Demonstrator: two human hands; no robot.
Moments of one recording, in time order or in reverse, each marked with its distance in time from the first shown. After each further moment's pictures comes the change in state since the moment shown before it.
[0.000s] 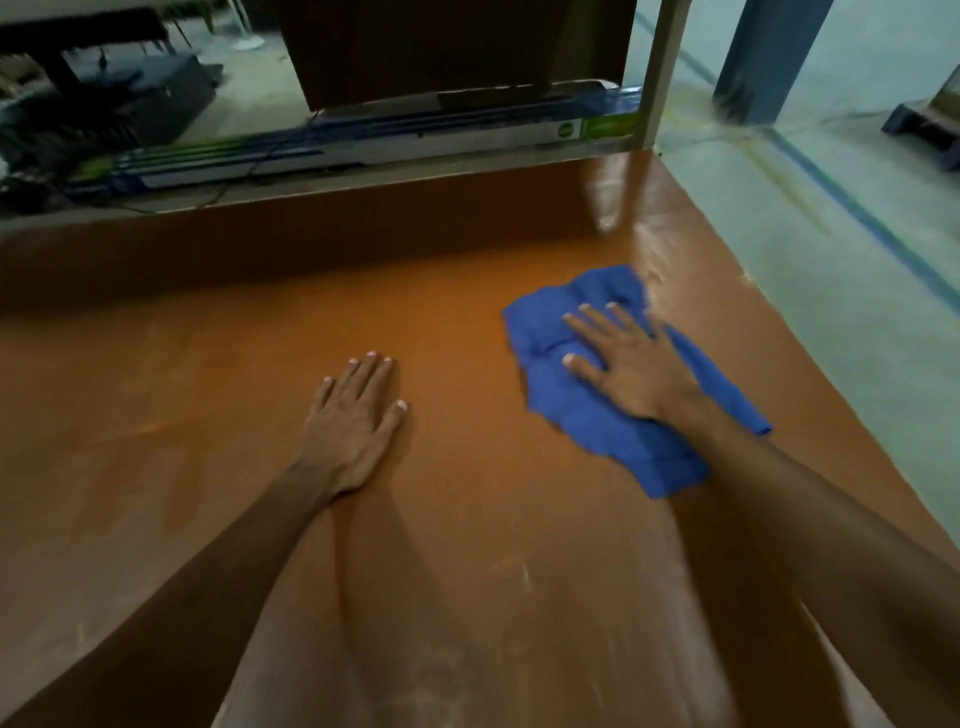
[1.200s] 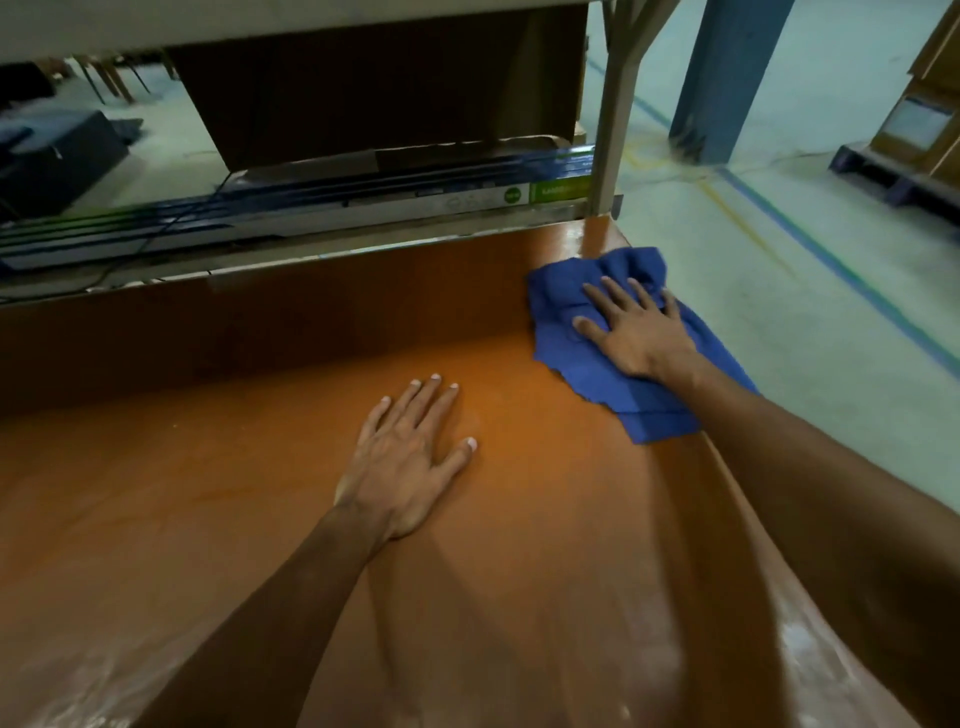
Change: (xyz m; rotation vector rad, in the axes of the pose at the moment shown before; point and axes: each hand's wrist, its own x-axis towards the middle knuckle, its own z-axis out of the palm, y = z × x) left_hand 0.169 0.117 0.023 0.022 0.019 0.187; right_hand 0.182 0.151 -0.022 0.038 -0.014 0.233
